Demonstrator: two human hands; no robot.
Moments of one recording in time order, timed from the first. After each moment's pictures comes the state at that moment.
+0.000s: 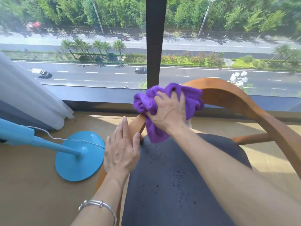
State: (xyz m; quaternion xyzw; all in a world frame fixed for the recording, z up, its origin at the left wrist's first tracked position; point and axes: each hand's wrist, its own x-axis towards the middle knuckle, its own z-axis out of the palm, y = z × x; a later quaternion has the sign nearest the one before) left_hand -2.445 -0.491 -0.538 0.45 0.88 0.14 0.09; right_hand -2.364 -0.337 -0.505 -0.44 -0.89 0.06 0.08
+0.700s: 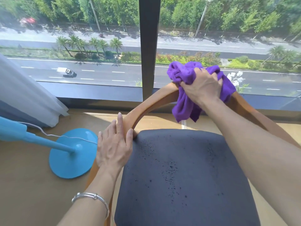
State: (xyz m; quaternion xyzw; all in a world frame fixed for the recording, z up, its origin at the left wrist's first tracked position) left_hand -2.443 -0.493 -0.542 0.46 0.88 0.09 0.08; right_hand -2.292 -0.247 -0.466 -0.59 -0.80 0.06 0.09
